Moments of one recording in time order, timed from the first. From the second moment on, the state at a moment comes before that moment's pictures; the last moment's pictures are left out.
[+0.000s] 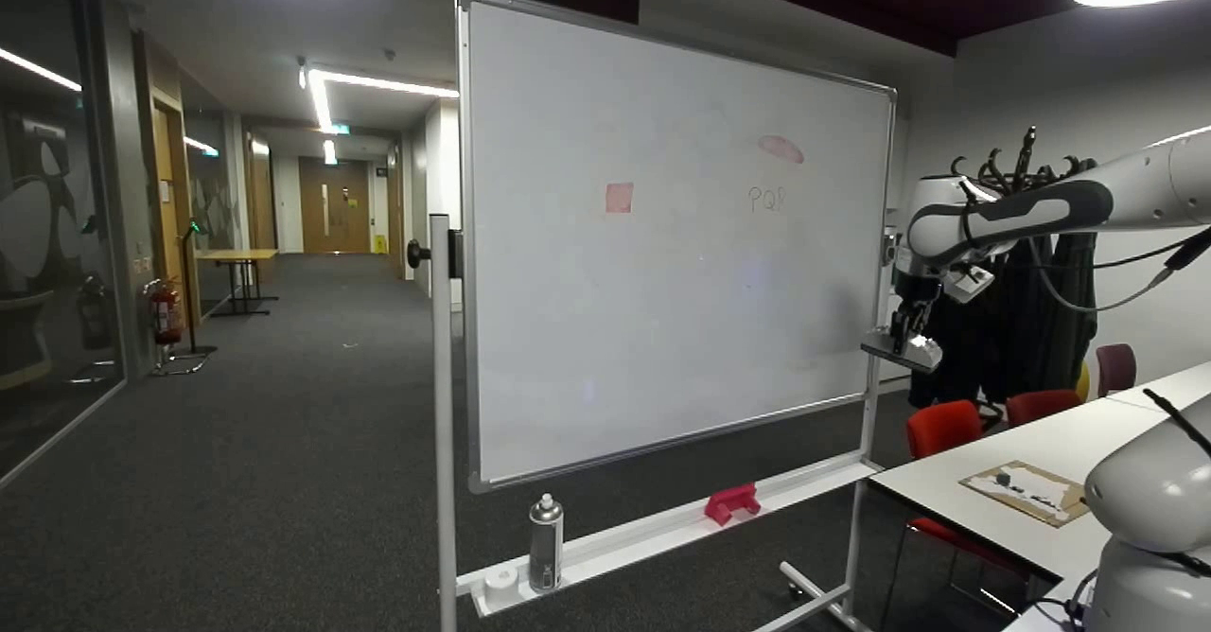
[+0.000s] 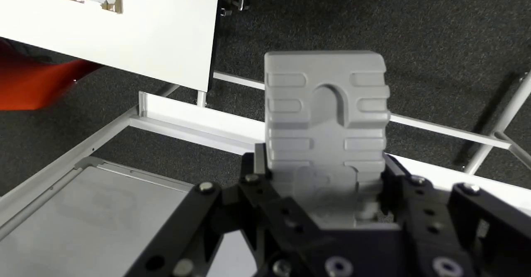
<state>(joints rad) -0.12 -0.54 -0.14 -2.37 -0.21 2.04 -0.35</state>
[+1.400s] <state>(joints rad) -0.05 -0.33 -0.04 -2.01 -0.17 2.02 -0.16</state>
